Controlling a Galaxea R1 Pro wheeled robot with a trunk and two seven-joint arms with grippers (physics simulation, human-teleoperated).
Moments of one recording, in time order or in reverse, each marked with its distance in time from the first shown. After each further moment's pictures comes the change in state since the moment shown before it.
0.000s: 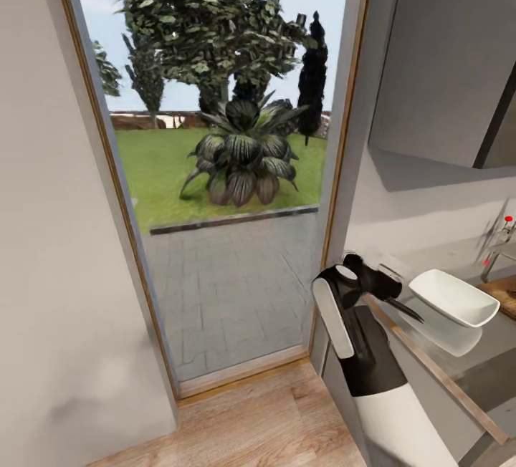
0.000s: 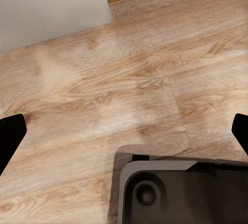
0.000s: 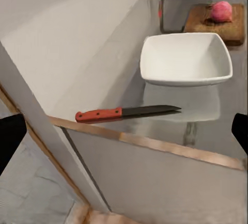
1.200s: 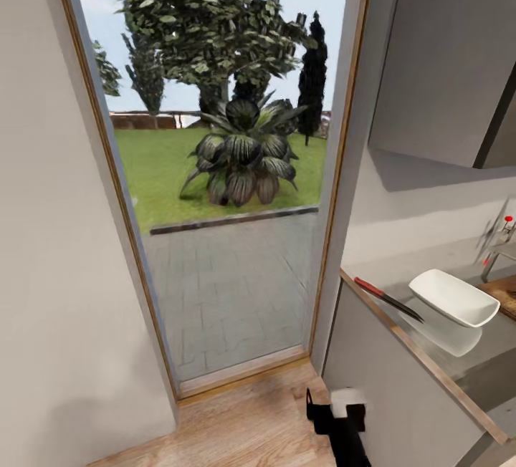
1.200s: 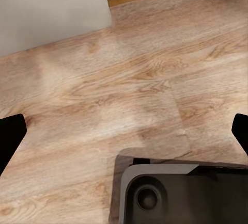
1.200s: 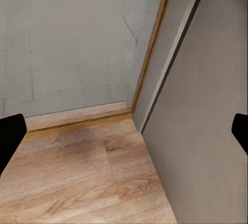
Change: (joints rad) left arm 0.001 0.008 0.000 -0.013 0.001 0.000 0.000; right arm 0.688 0.000 -0.137 0.173 0.639 -0.371 1.153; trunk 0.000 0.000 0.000
